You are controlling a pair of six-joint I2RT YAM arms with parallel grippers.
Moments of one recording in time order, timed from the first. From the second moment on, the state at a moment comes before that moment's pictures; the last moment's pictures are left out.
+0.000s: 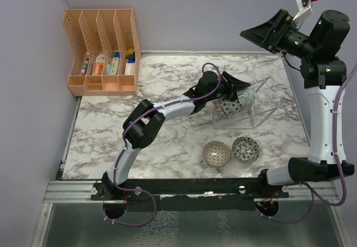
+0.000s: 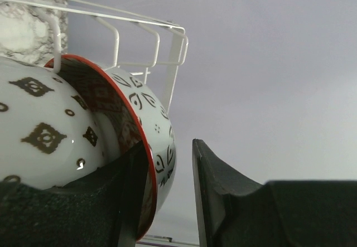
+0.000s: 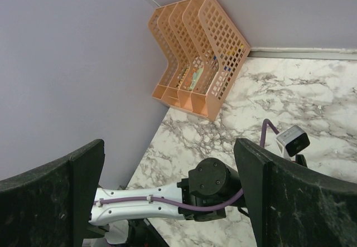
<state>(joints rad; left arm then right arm) -0.84 2.22 1.65 0.50 0.32 -1.76 -0.01 1.42 1.94 -0.58 -0.75 0.64</state>
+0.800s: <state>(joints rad) -0.84 2.12 1.74 0.12 0.33 -1.52 -0.01 1.37 1.90 -0.58 -0.76 0.65</state>
